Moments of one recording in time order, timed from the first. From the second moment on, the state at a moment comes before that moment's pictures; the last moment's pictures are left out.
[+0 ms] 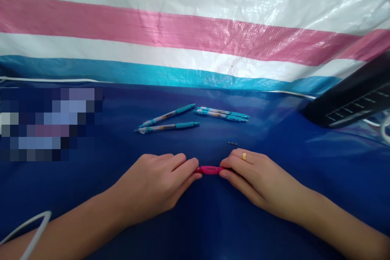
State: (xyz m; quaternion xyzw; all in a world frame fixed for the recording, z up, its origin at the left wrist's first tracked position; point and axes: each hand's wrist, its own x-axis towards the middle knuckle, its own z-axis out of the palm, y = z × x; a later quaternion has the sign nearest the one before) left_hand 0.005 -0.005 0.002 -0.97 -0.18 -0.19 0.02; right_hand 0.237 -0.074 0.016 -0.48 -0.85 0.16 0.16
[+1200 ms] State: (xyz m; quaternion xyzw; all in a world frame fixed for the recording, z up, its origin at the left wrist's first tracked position) left_hand 0.003 -0.006 0.002 -0.97 -0.17 -0.19 0.03; right_hand 0.237 -0.075 0.017 -0.51 -0.82 0.20 0.18
